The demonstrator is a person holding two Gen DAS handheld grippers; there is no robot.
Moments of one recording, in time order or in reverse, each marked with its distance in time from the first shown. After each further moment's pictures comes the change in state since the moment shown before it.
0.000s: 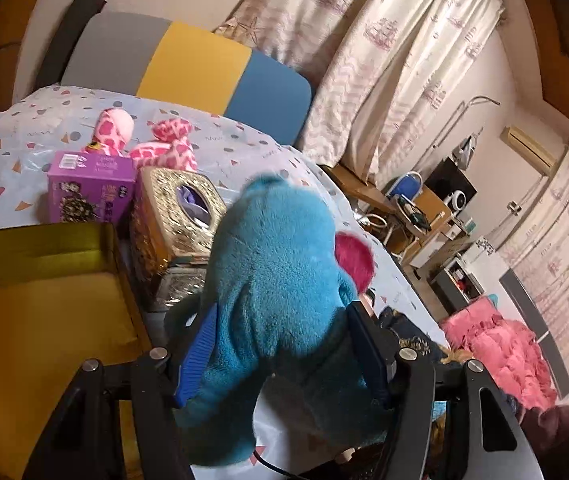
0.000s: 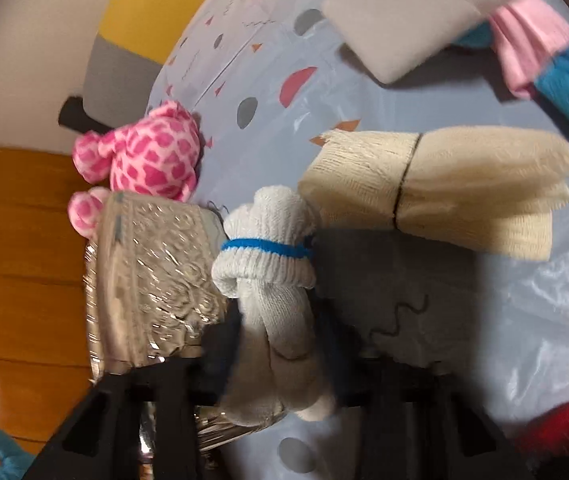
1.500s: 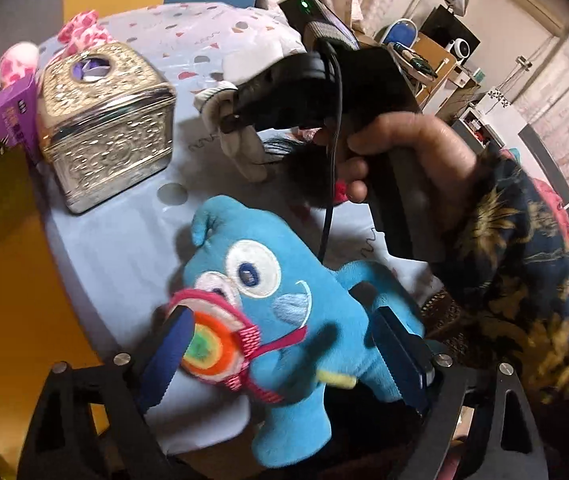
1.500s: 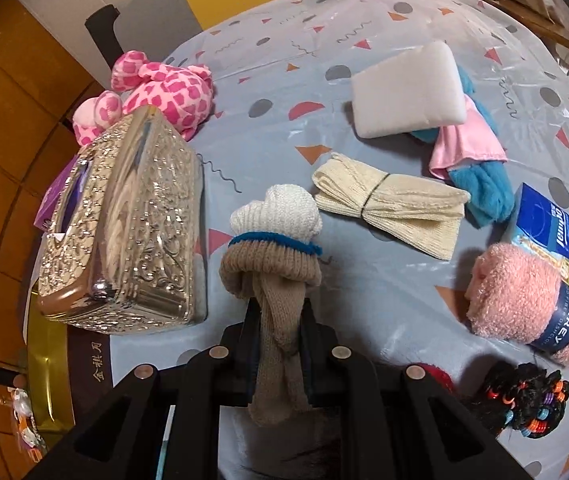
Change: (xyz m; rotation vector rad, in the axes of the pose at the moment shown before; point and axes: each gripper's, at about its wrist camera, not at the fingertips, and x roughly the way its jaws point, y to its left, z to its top) left arm 0.097 -0.026 -0.066 0.251 0.501 0.084; right arm -0.065 0.017 -0.050 -0.400 -0.049 -0.306
